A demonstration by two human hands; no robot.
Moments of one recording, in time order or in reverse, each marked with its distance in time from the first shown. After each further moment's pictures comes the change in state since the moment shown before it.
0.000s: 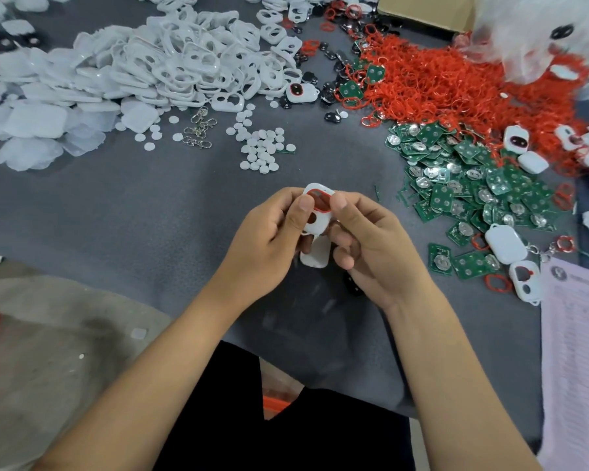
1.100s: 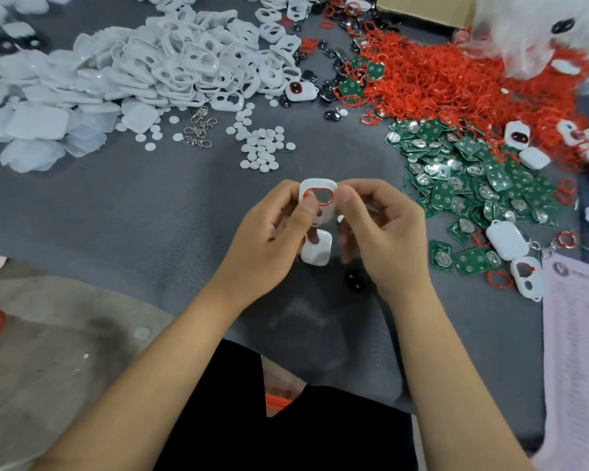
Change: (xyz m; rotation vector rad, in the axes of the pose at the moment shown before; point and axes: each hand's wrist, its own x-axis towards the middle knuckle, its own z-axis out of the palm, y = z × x) left_hand 0.000 0.005 0.000 -0.031 0.000 -0.011; right_hand -0.002 0.003 -0.007 -0.539 0.222 -0.447
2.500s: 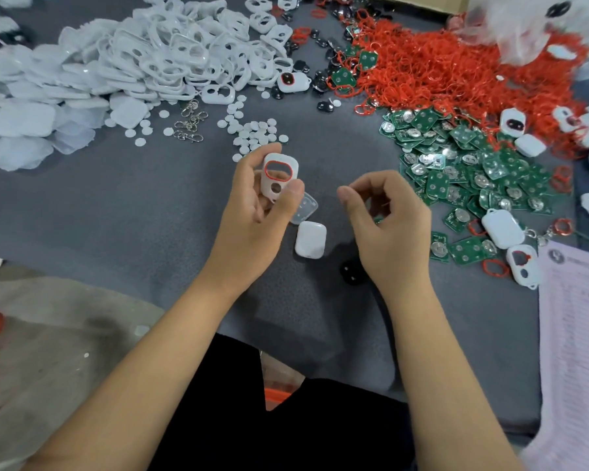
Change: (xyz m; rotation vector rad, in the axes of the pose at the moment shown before) left_hand 0.010 -0.015 0.000 -0.231 0.136 0.011; right_hand -0.001 0.009 -0.011 -0.411 0.168 -0.141
